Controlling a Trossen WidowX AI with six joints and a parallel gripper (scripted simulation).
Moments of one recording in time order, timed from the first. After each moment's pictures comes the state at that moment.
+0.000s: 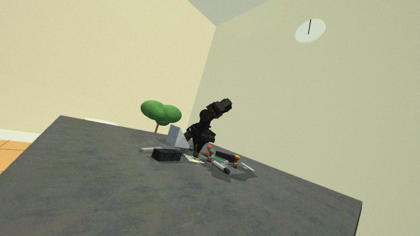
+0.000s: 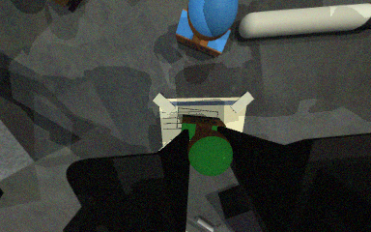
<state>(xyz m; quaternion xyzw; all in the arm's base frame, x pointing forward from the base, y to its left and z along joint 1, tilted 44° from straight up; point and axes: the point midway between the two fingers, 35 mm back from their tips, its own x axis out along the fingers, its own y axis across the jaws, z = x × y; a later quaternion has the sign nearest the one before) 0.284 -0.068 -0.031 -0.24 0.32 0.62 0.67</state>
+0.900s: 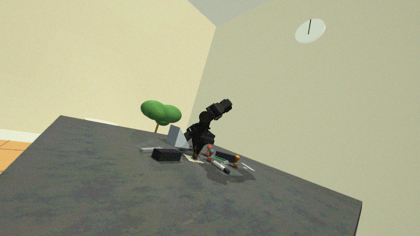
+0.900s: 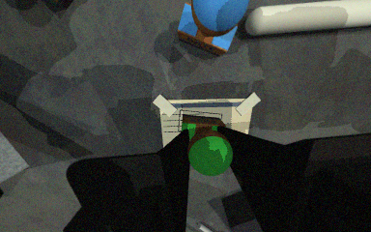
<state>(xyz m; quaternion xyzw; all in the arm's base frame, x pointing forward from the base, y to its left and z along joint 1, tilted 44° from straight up) 0.283 -0.062 -0.037 -0.24 0.32 0.62 0.67</state>
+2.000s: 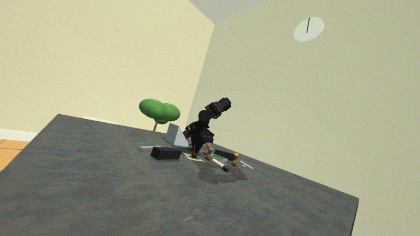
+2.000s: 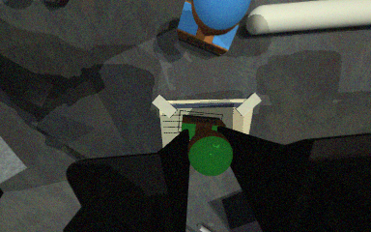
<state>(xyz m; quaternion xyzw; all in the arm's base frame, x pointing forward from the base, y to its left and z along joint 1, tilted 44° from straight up) 0.282 -0.060 -0.039 -0.23 0.32 0.62 0.67</state>
